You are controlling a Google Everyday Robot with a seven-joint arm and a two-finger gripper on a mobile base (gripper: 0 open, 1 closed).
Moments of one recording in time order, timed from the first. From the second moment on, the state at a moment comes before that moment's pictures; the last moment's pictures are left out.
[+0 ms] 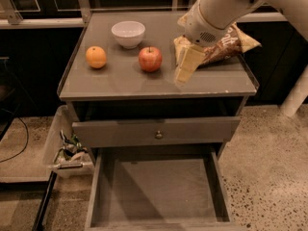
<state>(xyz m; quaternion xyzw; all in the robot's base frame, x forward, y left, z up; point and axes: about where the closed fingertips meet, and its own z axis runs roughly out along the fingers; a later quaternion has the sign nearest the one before) 0.616 -0.090 0.940 -0.65 0.70 0.00 0.29</state>
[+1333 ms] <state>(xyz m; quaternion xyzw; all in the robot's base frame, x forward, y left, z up) 0.678 -0.040 0.903 -0.58 0.71 0.19 0.35</state>
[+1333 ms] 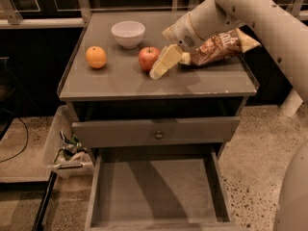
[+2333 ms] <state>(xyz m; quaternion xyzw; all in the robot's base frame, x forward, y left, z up) 0.716 -0.015 0.869 -0.58 0.71 0.17 0.37</state>
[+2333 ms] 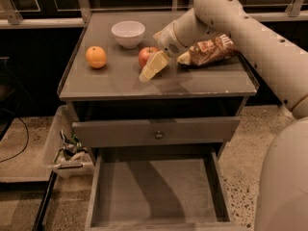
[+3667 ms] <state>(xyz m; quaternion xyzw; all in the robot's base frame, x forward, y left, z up) 0.726 -0.017 0.855 -0.57 0.72 0.17 0.36</state>
